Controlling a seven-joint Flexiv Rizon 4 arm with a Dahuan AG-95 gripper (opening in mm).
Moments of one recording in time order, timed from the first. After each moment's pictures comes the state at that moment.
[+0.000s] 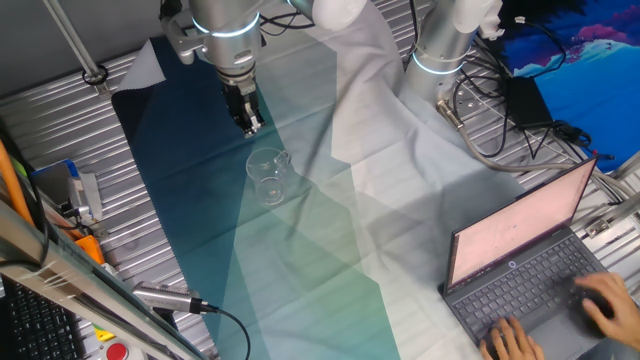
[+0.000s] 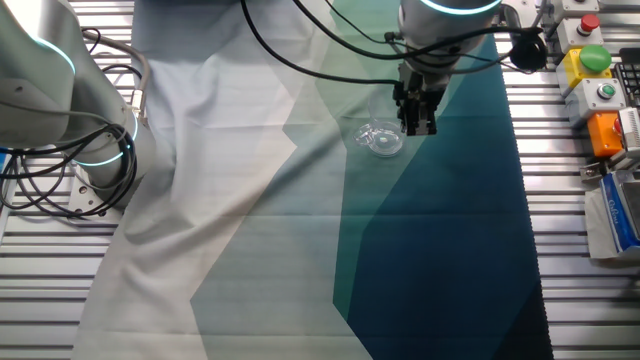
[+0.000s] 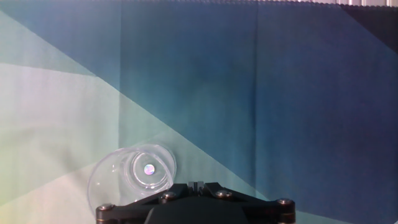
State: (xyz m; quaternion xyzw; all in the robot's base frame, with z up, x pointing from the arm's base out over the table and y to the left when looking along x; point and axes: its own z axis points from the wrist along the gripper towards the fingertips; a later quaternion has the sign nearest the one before) arm 0.504 0.016 0.165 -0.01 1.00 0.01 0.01
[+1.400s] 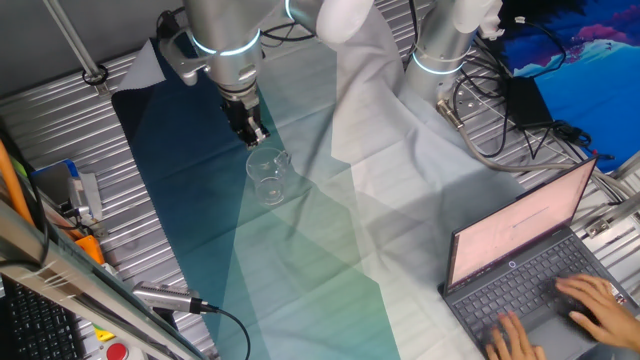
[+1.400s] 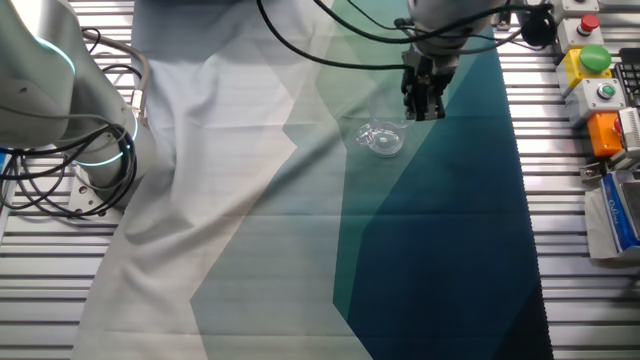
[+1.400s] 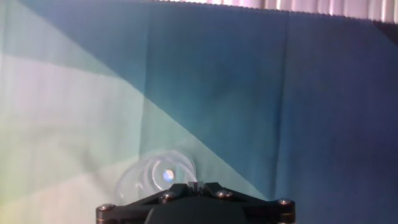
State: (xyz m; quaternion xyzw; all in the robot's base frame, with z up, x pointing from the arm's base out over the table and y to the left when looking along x) arm 0.507 0.027 0.171 -0.11 0.99 0.01 0.00
